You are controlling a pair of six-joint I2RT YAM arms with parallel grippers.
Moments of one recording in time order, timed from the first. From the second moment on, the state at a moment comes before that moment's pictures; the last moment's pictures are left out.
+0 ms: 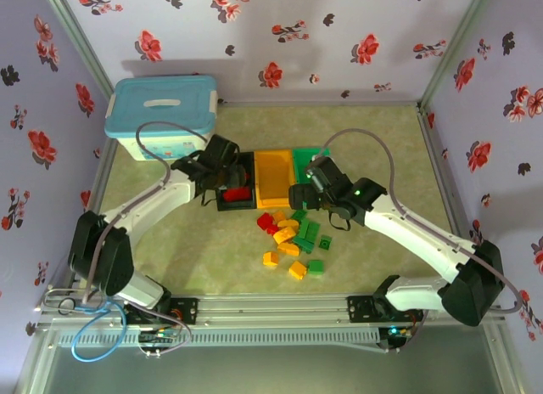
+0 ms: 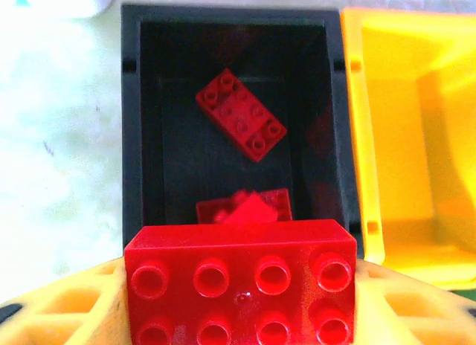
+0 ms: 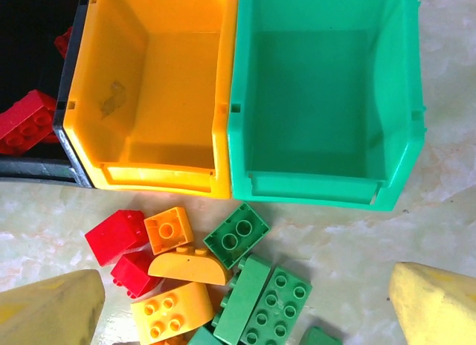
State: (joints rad) left arm -0.59 1.53 1.20 -0.64 -0.18 -0.55; right arm 0.77 1.26 1.06 -0.75 0.21 0.57
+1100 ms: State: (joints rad) left arm -0.61 1.01 0.71 -0.59 -0.15 -0.66; right arm 0.99 1.62 1.19 -0.74 0.06 0.37
